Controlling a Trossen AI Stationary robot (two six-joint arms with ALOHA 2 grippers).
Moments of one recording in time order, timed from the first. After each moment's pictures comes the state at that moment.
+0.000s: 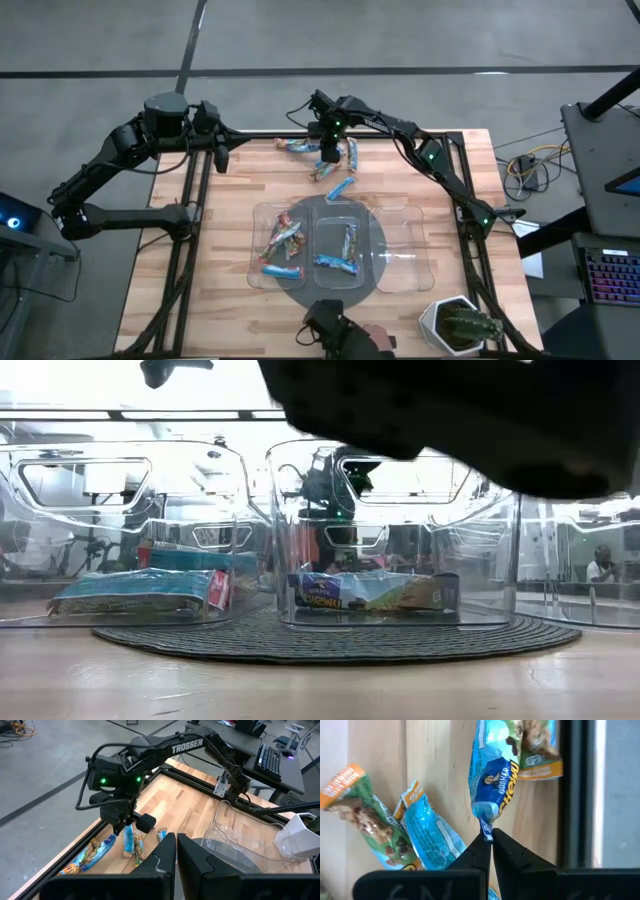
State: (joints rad) left arm 0.56 0.89 1.30 -0.79 0.18 -0.13; right arm -0.61 2.54 2.35 -1.04 -0.21 -0.58
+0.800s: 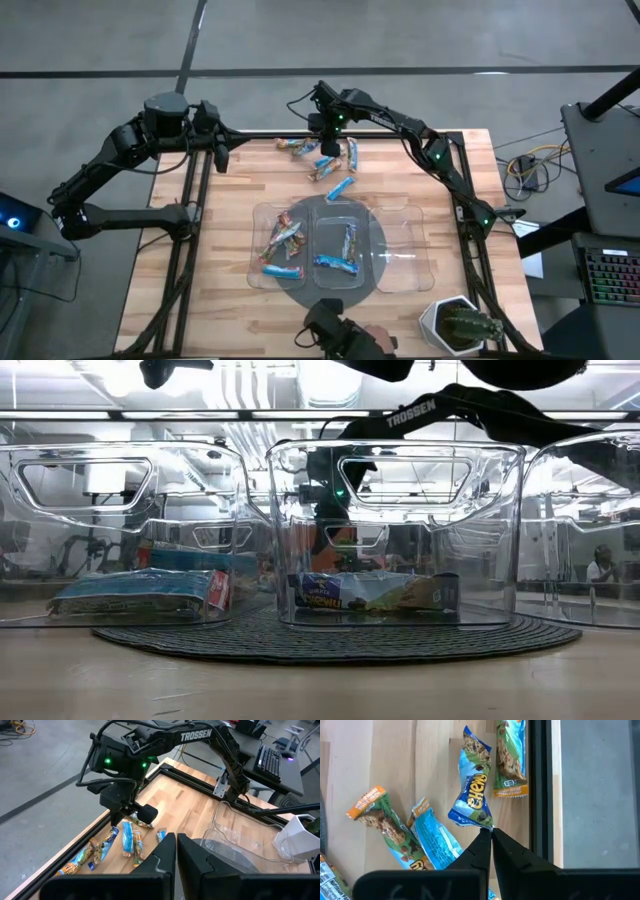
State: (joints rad) left arm 0.56 0.89 1.30 -0.79 0.18 -0.14; right arm -0.61 2.46 2.35 -1.04 -0.21 -0.58
